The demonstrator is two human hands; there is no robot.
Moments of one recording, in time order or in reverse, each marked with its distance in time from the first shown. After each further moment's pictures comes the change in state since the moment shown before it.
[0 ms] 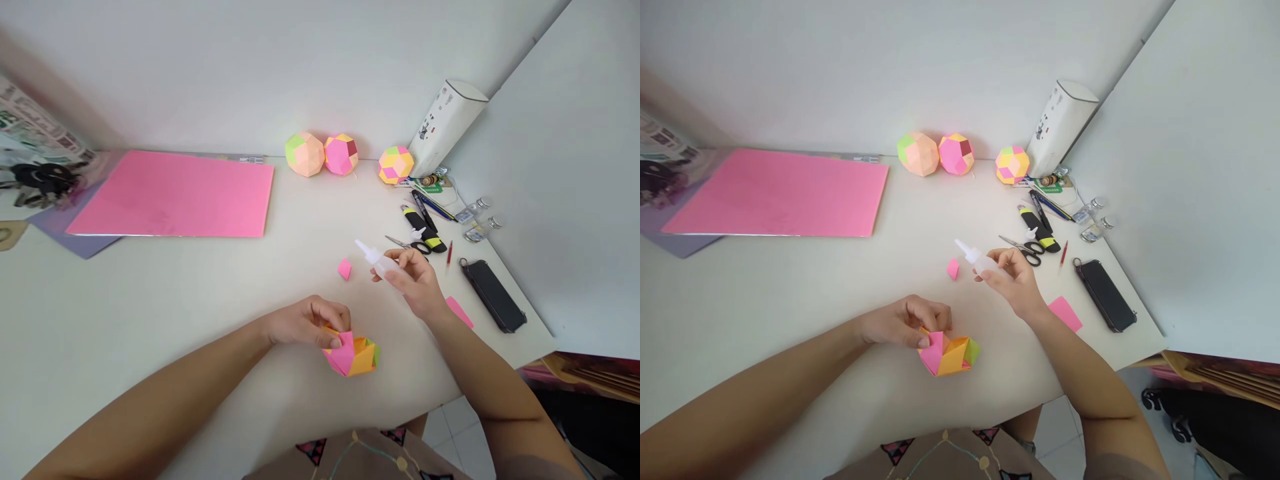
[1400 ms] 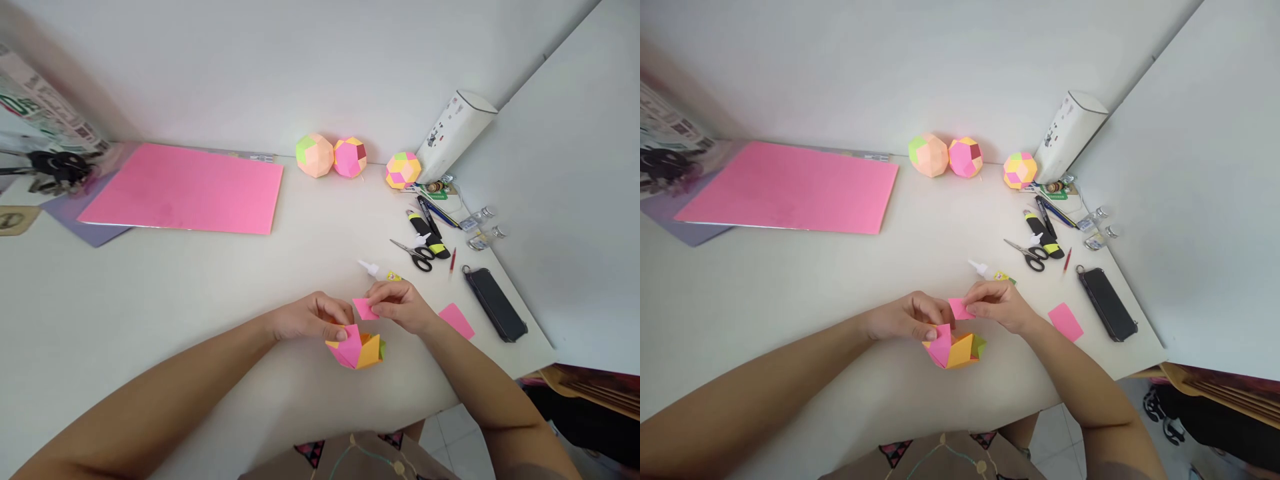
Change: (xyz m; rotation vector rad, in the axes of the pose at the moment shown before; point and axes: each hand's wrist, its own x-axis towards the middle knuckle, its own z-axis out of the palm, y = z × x) left_hand 0.002 0.003 0.001 -0.082 0.066 -0.031; right_hand -0.009 0.019 0.006 0.235 -0.396 0.215
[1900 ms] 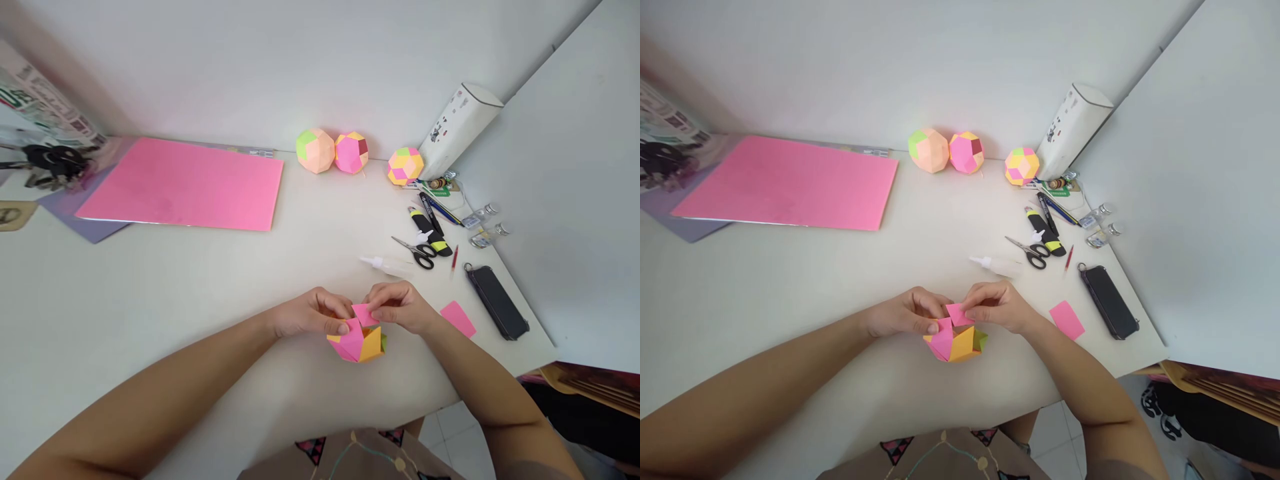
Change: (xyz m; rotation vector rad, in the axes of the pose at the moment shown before) left_hand -0.001 -0.003 -0.002 -0.026 0.045 -0.009; right_hand -0.001 -0.004 0.004 0.040 -0.080 0.030
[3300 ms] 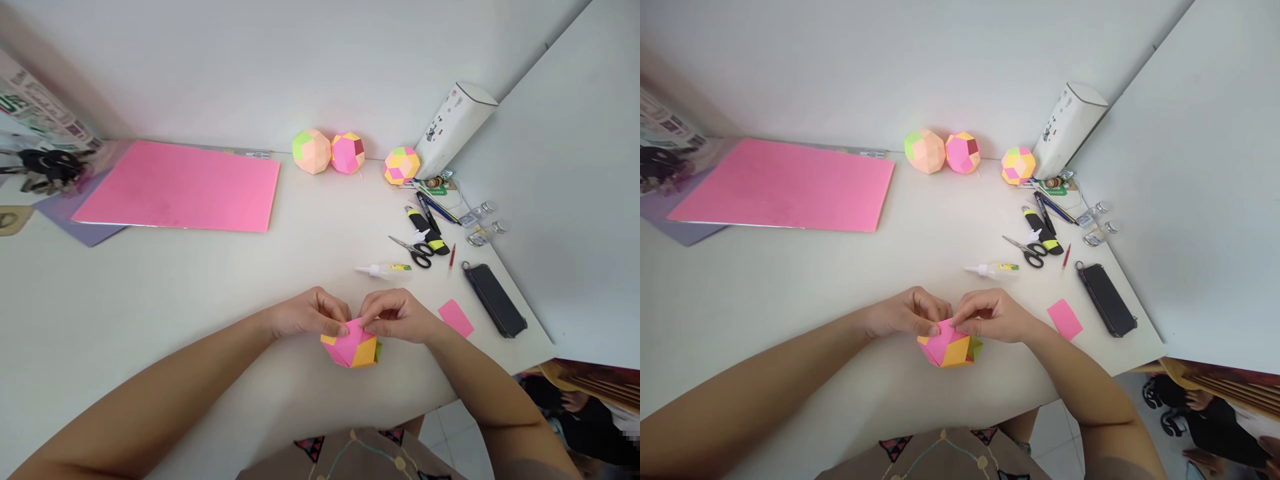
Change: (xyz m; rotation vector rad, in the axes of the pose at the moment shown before) left_hand 0.001 0.005 0.001 0.058 0.010 -0.101; right_hand -0.008 -0.013 0.013 -0.139 -0.139 -0.037
